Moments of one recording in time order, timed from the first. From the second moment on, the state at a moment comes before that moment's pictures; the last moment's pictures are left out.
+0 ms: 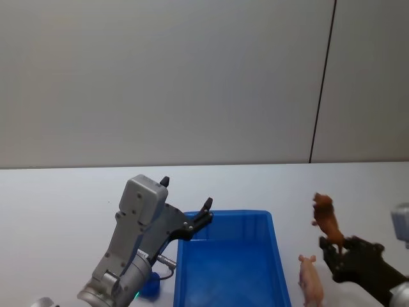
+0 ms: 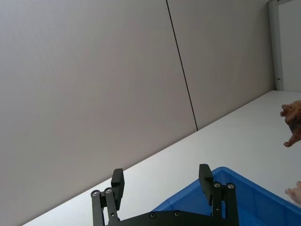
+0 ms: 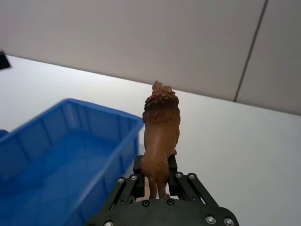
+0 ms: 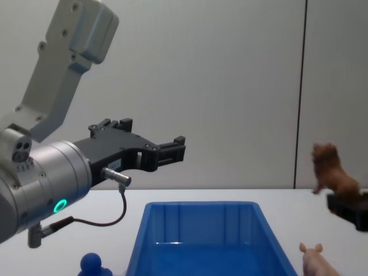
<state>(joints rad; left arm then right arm) -0.24 0.38 0.45 -1.63 -0.20 0.01 -0.01 0.02 0.36 -0.21 -1.70 0.29 0.19 0.22</state>
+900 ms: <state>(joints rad) -0.24 0.38 0.45 -1.63 -0.20 0.01 -0.01 0.20 0.21 -0.31 -1.56 0.23 0.32 0.45</state>
